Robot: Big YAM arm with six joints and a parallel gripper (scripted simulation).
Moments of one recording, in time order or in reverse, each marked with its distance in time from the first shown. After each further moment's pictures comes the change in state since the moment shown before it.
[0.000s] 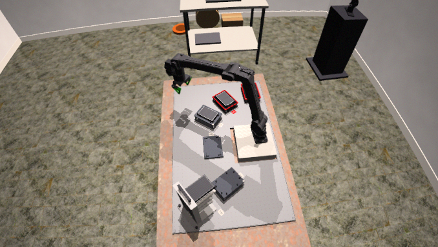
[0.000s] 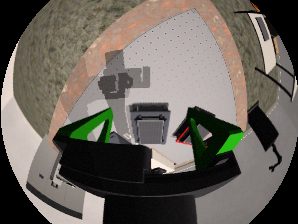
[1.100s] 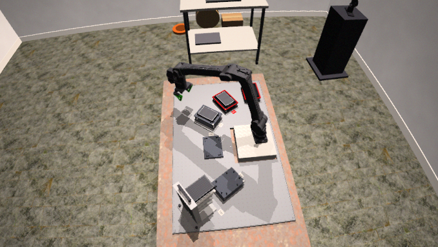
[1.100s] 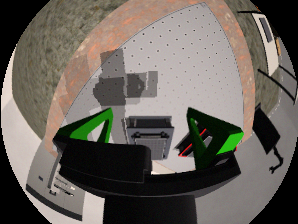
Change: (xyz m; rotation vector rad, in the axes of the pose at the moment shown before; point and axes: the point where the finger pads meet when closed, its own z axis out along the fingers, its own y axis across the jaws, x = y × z) arm 0.000 -0.001 0.070 0.000 -0.001 0.000
